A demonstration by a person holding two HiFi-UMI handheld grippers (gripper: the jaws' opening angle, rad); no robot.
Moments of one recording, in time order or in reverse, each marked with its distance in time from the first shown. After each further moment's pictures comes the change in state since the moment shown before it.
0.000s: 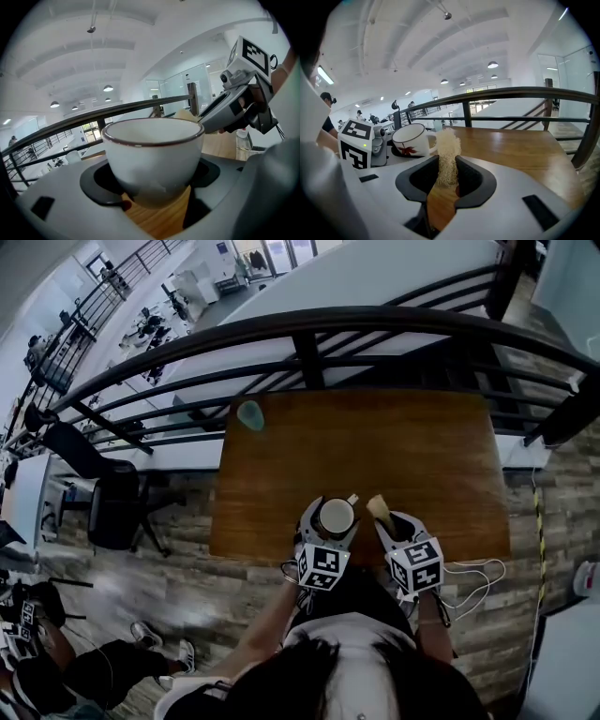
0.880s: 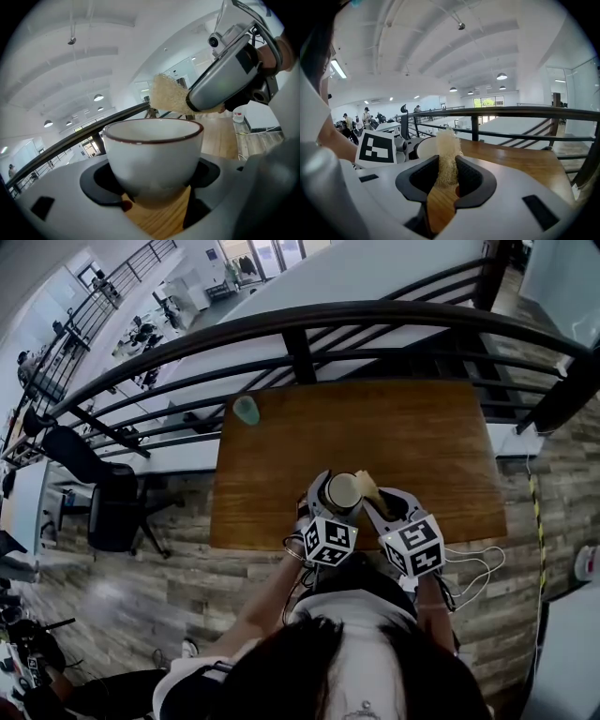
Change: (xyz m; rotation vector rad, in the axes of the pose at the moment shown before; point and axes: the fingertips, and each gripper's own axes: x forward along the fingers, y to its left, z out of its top) left arm 0.006 -0.010 0.035 0.202 -0.010 -0.012; right arm -0.031 0.038 0.049 -0.119 -0.093 0.045
